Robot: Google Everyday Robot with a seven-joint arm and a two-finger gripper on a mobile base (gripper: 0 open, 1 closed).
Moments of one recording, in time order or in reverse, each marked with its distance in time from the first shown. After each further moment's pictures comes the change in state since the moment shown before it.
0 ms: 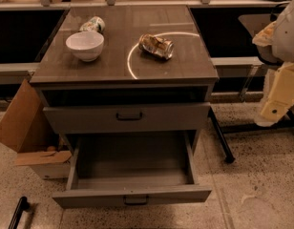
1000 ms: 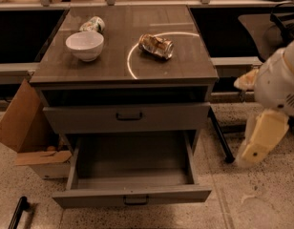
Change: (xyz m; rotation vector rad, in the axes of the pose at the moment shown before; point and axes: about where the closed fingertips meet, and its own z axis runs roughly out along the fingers) arm -0.006 0.060 0.057 -0.155 -0.121 0.042
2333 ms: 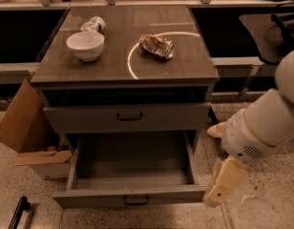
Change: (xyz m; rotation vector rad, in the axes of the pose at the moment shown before) arm 0.007 0.055 0.108 -0.191 -0.102 0.102
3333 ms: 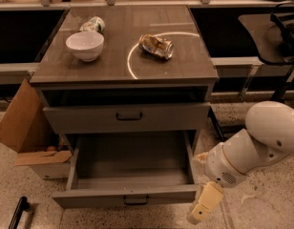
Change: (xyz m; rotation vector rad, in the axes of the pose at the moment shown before) arm 0.030 0.000 0.110 -0.146 -0.088 0.073
